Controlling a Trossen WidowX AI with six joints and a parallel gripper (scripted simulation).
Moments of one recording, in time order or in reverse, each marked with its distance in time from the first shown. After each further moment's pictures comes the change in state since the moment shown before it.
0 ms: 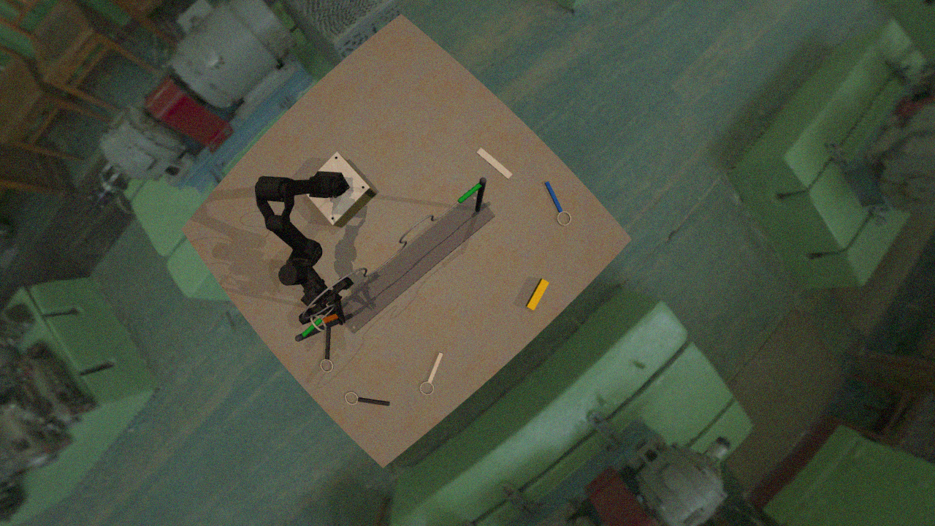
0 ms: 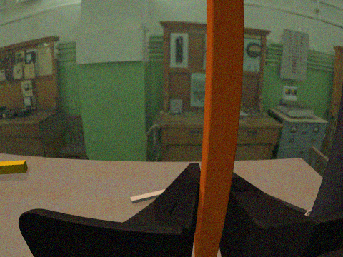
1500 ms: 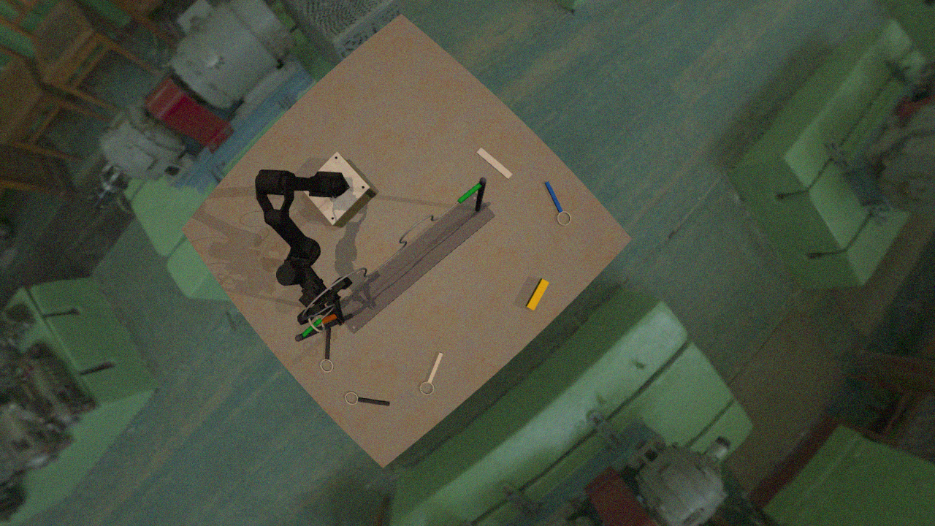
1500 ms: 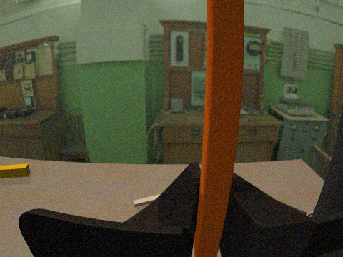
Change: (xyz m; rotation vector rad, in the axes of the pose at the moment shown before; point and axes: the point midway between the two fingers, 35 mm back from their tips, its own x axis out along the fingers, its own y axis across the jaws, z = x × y) arm 0.000 0.002 0.012 0.007 0.005 0.001
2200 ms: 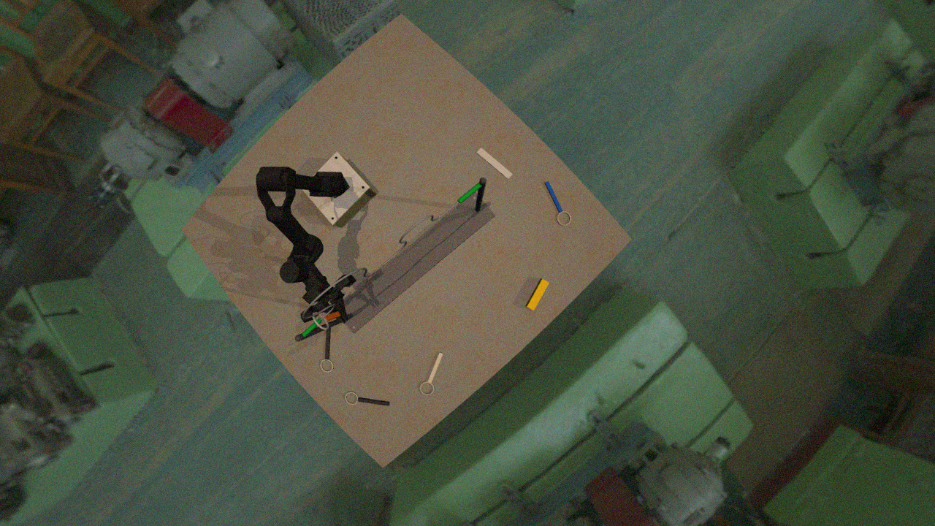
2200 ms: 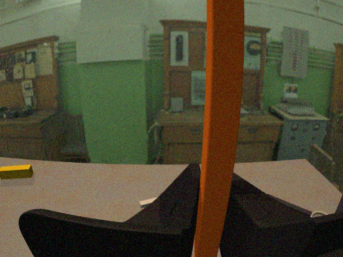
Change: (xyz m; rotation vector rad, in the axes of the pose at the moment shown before) arm 0.002 0.013 0.000 0.003 0.002 0.000
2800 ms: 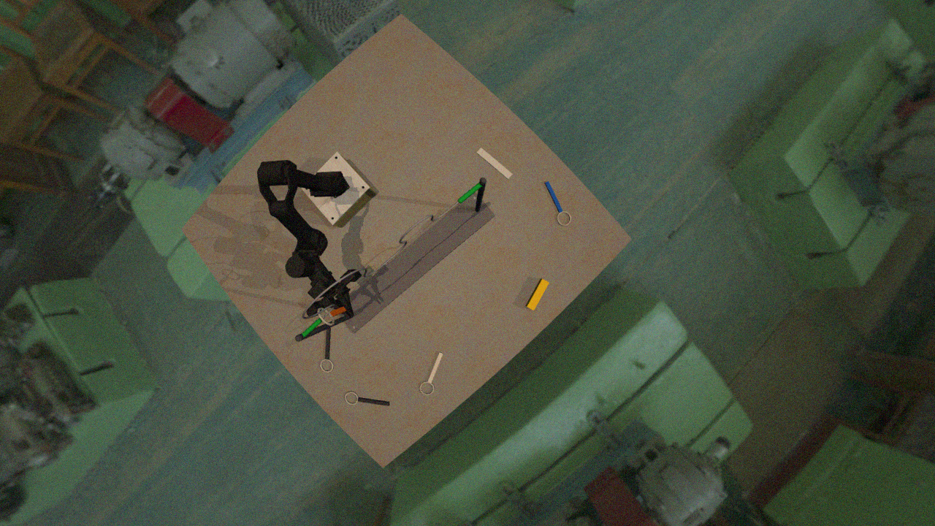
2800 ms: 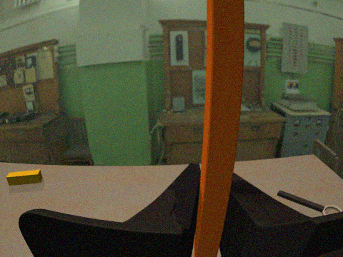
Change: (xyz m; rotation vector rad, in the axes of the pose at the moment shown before) arm 0.000 0.023 0.000 0.035 0.002 0.001
